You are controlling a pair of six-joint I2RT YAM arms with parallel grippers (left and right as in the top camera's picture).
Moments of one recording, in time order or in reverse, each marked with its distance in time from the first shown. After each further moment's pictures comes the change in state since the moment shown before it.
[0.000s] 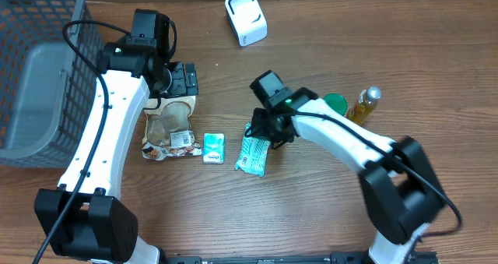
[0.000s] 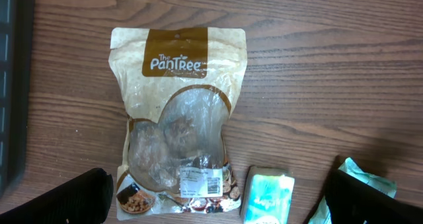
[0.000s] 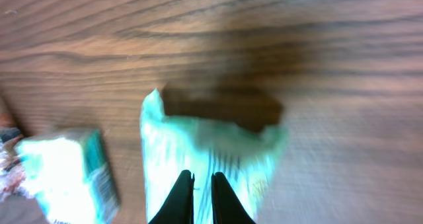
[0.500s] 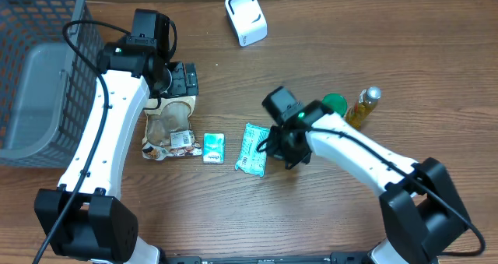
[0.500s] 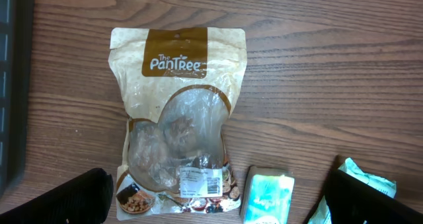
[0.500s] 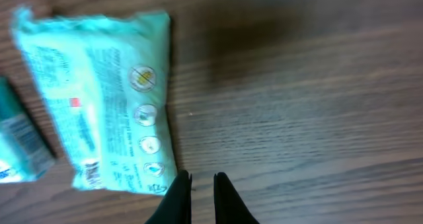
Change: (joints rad) left arm 0.000 0.000 0.000 0.001 0.000 0.000; right arm 0.020 -0.113 -0.154 -0.098 0.022 0.130
